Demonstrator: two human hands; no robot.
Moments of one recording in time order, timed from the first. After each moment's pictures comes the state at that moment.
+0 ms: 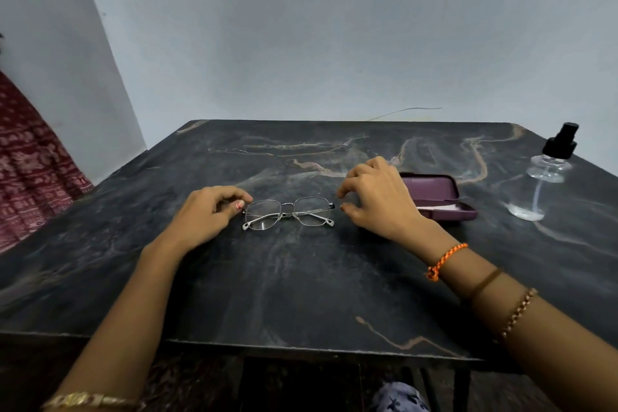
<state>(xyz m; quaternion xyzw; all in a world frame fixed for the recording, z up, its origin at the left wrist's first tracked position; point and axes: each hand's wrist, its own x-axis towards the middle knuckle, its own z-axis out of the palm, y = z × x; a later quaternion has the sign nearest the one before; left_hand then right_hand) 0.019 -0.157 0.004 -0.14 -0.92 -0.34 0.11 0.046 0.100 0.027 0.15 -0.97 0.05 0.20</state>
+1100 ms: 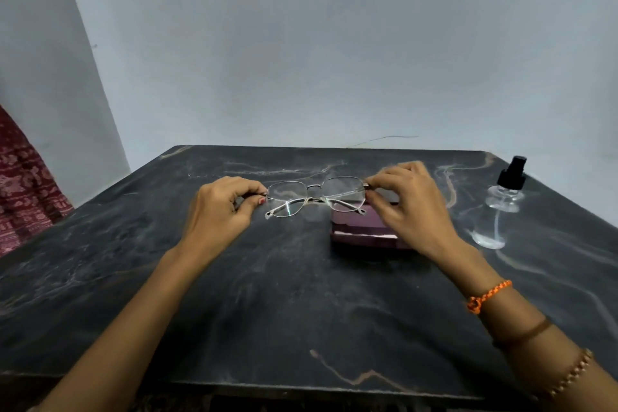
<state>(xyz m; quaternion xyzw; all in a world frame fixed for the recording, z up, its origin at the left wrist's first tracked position) 0.030 -0.081 0.041 -0.26 -0.82 -0.34 0.37 0.074 0.167 0.059 0.13 -0.90 0.21 0.36</state>
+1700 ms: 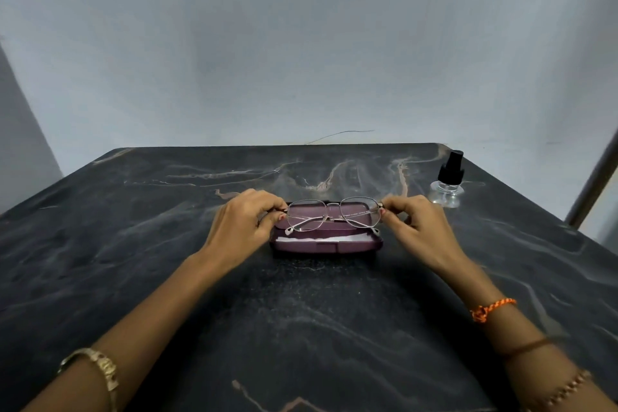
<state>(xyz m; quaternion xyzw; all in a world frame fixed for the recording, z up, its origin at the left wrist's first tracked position) 0.008 0.013 0.020 -0.36 -0.84 -0.30 0.27 0.083 0.256 0.029 0.06 -0.91 0.29 0.28</state>
